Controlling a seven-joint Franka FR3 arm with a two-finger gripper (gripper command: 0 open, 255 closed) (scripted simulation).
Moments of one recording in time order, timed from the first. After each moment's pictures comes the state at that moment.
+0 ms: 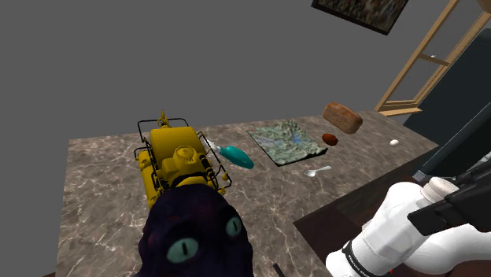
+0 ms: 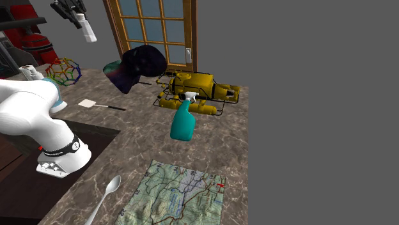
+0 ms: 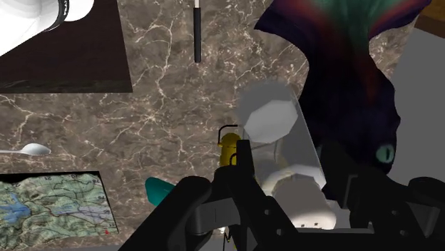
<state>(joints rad) 0.31 -1.00 0.56 -2.05 0.37 1.41 0.95</state>
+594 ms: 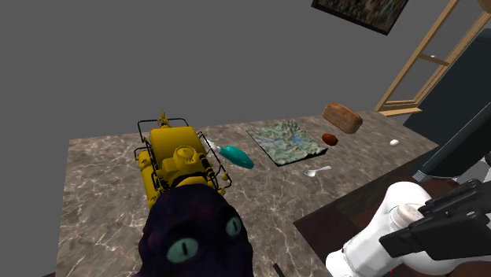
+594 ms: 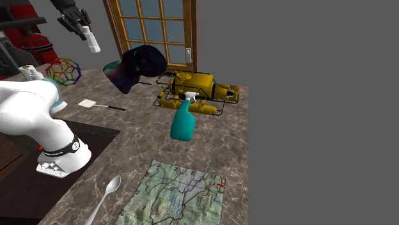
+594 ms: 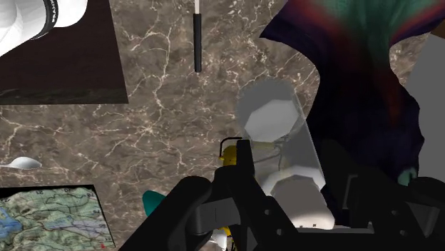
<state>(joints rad) 0.34 -1.08 0.59 -2.20 0.41 1.50 0.95</state>
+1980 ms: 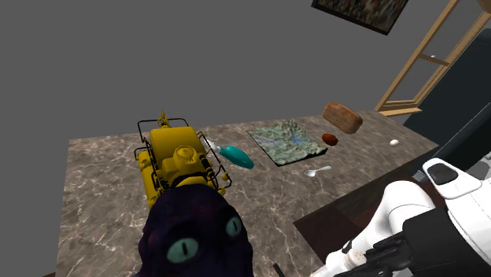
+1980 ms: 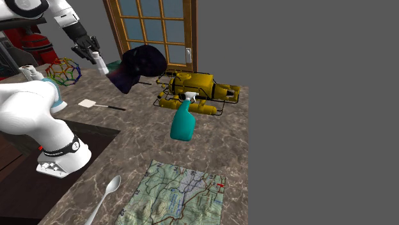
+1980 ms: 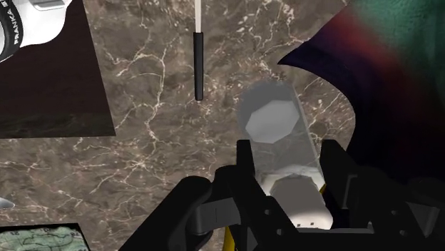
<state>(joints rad) 0.42 -1.20 0.70 -2.52 0.52 1.69 0.95</state>
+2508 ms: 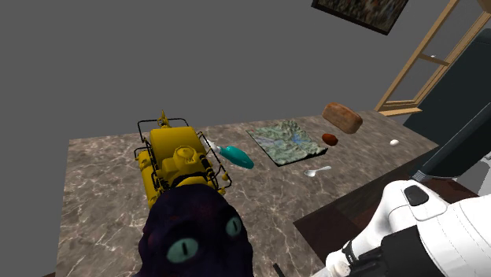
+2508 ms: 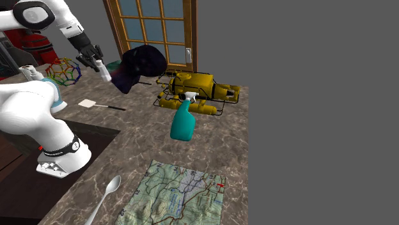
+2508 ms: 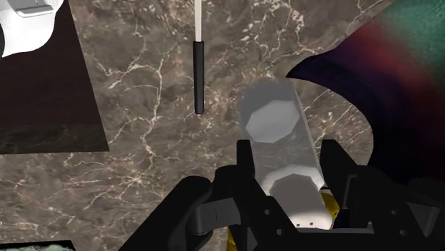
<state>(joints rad) 0.45 -1.22 0.76 -2.61 0.58 1.77 0.95</state>
